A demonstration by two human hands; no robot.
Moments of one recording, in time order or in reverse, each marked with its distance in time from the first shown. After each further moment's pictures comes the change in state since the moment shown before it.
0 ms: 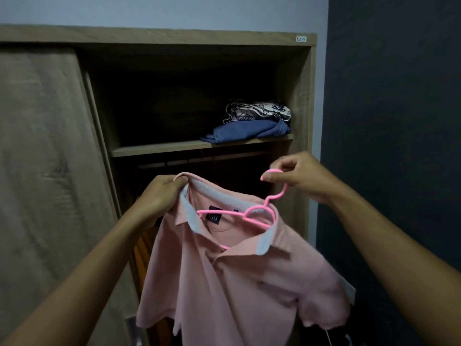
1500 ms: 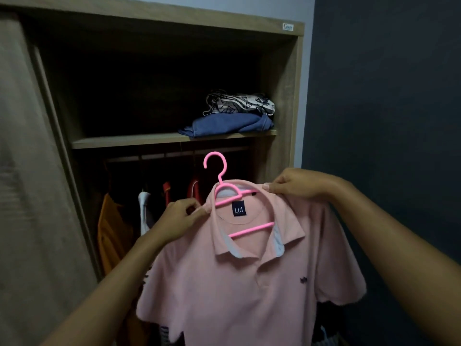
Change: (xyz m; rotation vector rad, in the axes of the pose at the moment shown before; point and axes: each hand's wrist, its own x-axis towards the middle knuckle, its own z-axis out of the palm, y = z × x) left_hand 0.045 -0.082 0.111 0.213 -0.188 0.293; right_hand 0.024 0.055 -0.049 -0.684 -0.339 0.243
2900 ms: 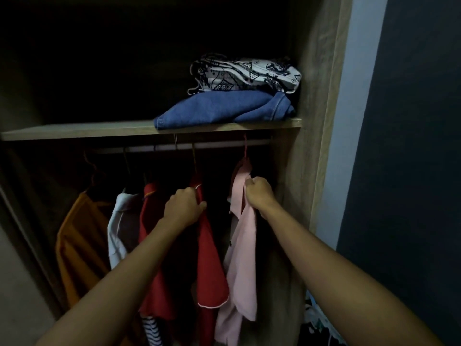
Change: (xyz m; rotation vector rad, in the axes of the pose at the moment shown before) left_hand 0.165 -0.052 0.100 0.518 0.124 -0.511; right_hand 0.268 0.101 0.108 0.658 0.365 0.193
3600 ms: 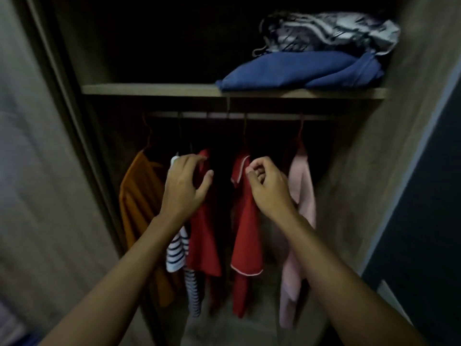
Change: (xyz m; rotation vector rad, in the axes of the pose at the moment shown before) left_hand -0.081 -0.096 -0.043 -0.211 0.568 0.297; right_hand -0.091 -0.024 0.075 0.108 -0.004 -0.516
